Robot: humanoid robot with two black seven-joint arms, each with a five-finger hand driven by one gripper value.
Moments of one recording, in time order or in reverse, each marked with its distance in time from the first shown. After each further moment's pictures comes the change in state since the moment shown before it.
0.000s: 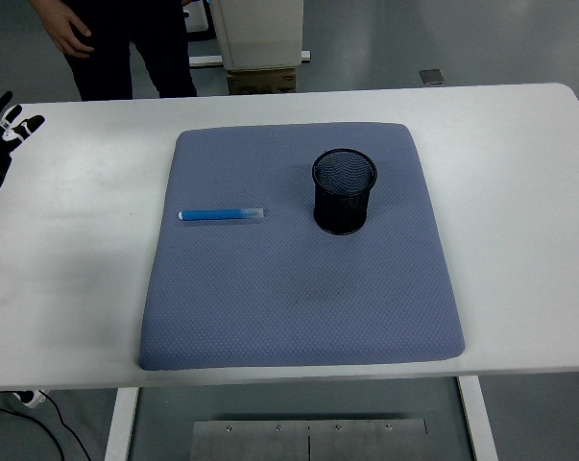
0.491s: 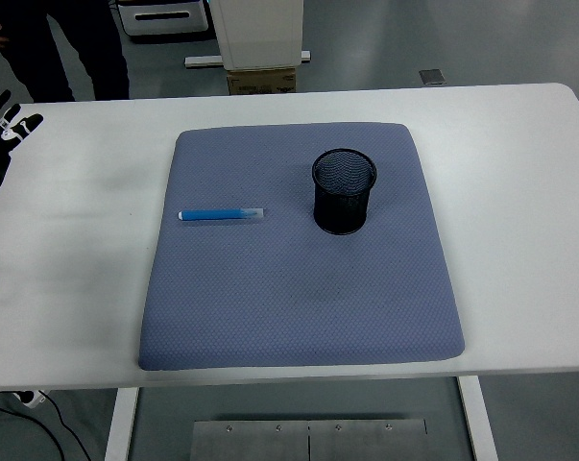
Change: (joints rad) left arm 0.002 -0.003 0.000 0.000 -0.006 0.004 -0.014; right arm 0.000 0.000 0.000 0.000 0.000 0.000 0.000
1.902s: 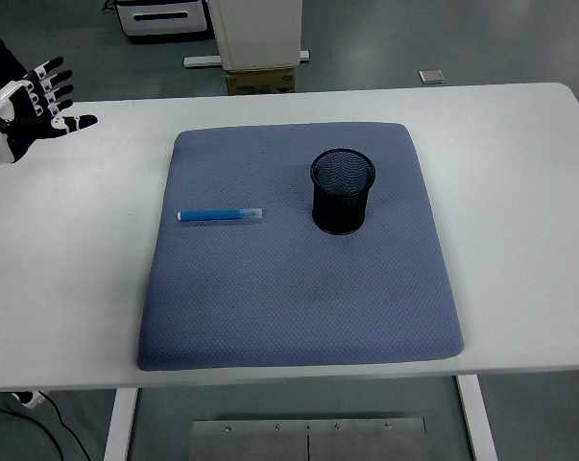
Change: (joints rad) left arm -0.327 0.049 0.511 -0.013 0.164 -0.010 0.062; right arm 0.000 0.000 0.000 0.000 0.000 0.000 0.000
